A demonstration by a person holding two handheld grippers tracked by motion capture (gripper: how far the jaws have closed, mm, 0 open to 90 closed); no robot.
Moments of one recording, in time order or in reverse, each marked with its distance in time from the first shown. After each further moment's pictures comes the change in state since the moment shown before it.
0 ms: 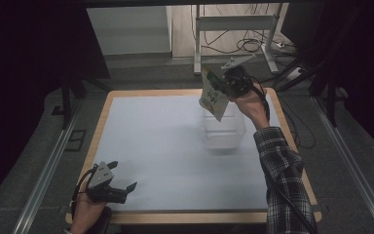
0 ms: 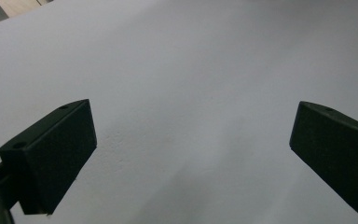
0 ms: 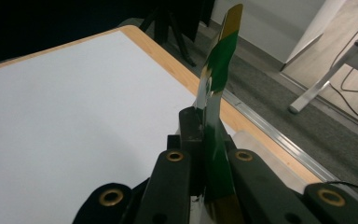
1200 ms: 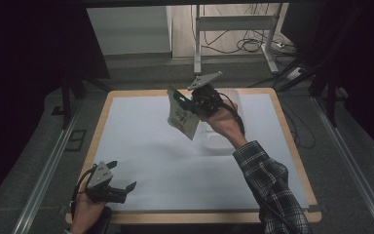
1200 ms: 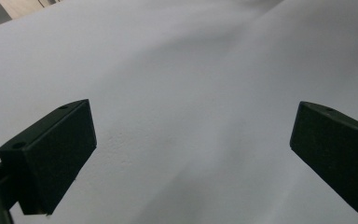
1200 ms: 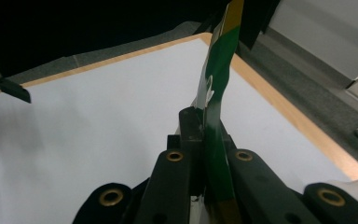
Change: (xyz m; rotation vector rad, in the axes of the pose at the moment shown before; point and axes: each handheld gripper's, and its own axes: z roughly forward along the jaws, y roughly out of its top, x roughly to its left) left arm 0.001 0.000 -0.001 -0.009 0.004 -0.007; right arm 0.096 0.018 0.020 -0.013 0.185 -0.076
